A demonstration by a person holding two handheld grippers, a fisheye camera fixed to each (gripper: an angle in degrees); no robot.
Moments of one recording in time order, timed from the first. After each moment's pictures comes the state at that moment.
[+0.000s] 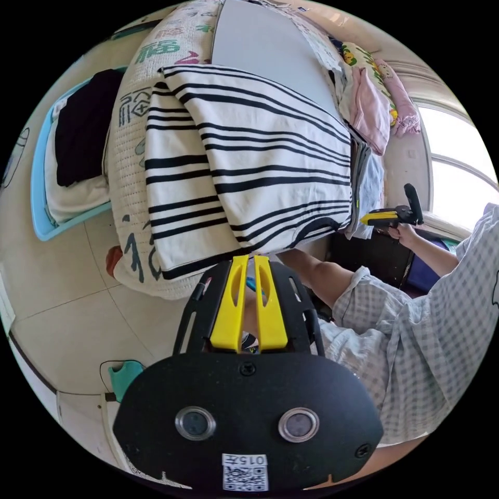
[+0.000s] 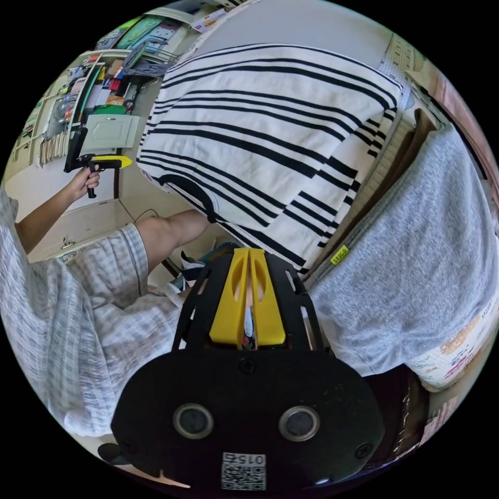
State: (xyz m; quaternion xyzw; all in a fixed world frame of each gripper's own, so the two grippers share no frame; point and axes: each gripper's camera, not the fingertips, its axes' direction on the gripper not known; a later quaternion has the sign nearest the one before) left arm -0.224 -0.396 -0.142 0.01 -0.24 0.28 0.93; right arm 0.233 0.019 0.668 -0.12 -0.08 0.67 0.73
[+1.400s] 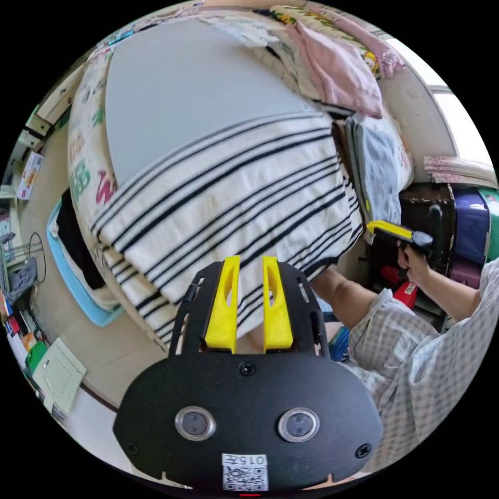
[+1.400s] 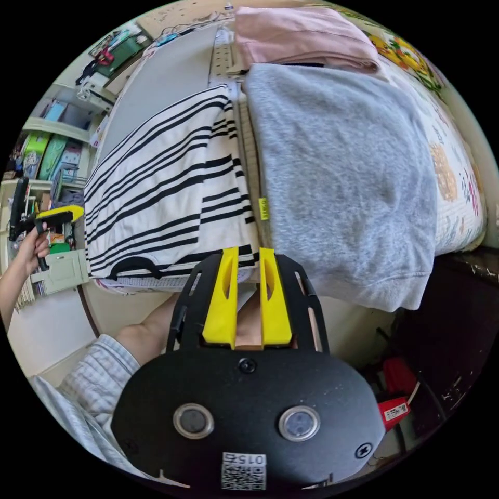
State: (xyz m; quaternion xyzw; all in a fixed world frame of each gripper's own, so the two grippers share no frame) left arm -0.009 -0.393 0.008 0.00 -0.38 0.41 0.83; right arm -0.024 -0.034 0.615 -0.02 0.15 0.85 0.50
